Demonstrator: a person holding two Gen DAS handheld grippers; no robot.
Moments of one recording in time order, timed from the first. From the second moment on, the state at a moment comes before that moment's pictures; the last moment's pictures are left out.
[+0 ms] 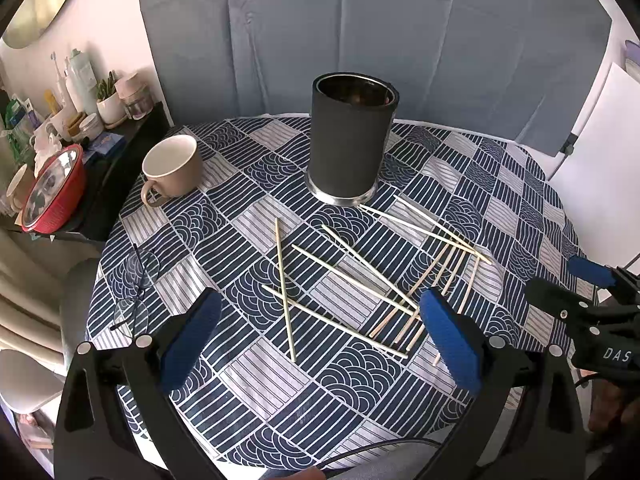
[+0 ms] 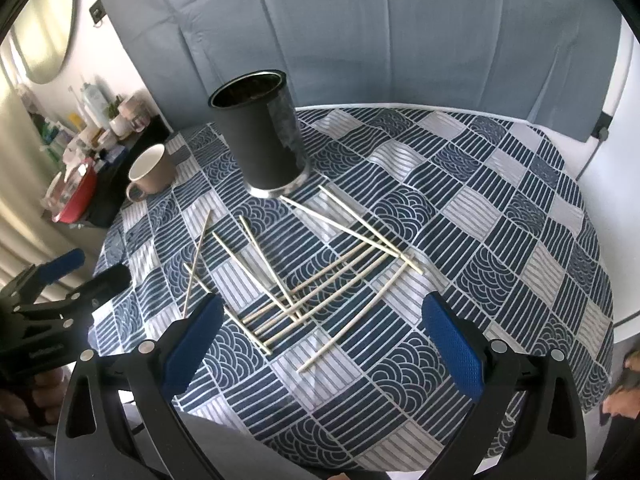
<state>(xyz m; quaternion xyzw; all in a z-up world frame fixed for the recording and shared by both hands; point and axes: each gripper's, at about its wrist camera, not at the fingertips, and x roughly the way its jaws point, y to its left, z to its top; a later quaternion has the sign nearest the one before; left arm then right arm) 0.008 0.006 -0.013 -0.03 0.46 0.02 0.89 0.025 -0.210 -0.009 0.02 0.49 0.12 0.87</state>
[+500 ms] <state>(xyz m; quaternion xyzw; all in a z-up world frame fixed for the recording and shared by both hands) 0.025 0.022 -0.026 -0.05 0.50 0.02 0.87 0.043 -0.218 -0.031 0.05 0.54 0.14 0.83</state>
